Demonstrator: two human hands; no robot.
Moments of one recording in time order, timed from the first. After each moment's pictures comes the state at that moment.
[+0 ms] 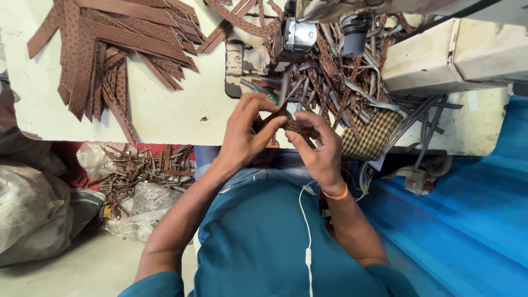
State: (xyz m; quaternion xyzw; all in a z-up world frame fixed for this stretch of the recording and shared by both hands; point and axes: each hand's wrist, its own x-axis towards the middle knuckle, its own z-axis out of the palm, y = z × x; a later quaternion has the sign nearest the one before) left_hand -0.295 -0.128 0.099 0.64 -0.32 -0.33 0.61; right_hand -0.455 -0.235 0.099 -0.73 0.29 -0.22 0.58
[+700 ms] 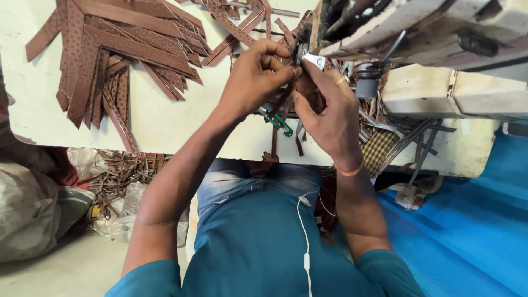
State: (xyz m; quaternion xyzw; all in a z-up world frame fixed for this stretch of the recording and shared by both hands) left_hand -0.202 -0.212 0.117 0.62 -0.25 -0.43 0.61; right_hand -0.367 -0.299 0.171 -0.90 0.20 -0.22 0.32
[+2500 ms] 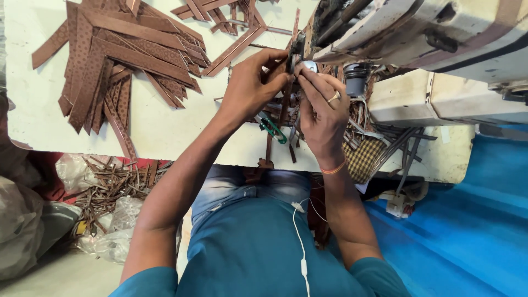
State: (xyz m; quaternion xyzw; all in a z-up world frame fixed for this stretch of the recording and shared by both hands) left_hand -0.204 -0.208 0.115 0.69 -0.40 -0.22 0.56; right_hand -0.371 -0.297 0.143 -0.92 0.15 -0.33 0.13
